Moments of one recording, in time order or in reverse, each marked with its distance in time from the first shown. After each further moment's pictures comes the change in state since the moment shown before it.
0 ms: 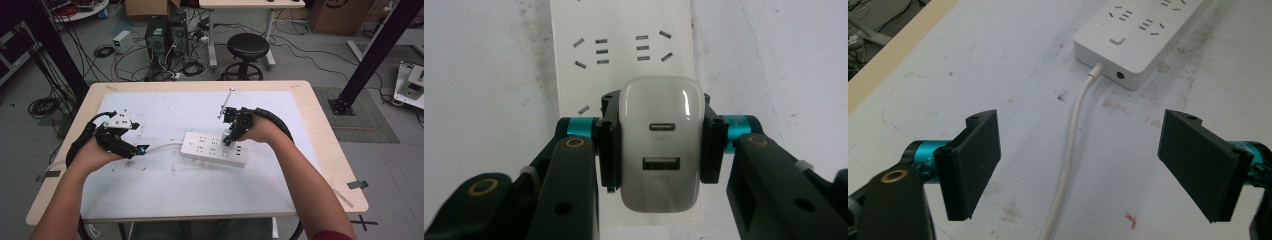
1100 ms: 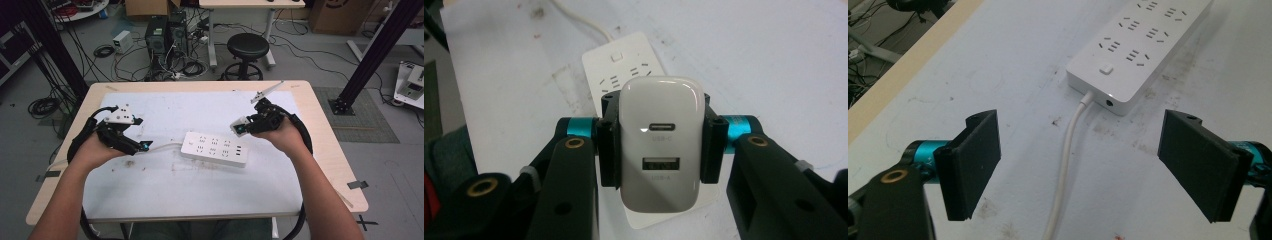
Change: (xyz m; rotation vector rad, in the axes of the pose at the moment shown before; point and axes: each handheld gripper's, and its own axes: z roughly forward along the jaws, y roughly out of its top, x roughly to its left) left arm -0.004 0.019 -0.006 -0.038 -0.006 -0.006; right arm 0.021 -0.063 -0.062 -0.466 0.001 0.284
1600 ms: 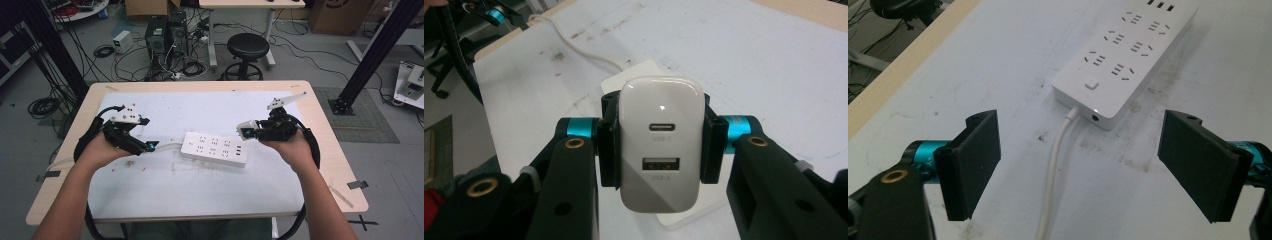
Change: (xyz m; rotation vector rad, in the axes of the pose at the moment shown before) left arm -0.006 0.013 0.004 -0.010 -0.028 0.017; right arm 0.019 -0.033 -0.027 -0.203 -0.010 0.078
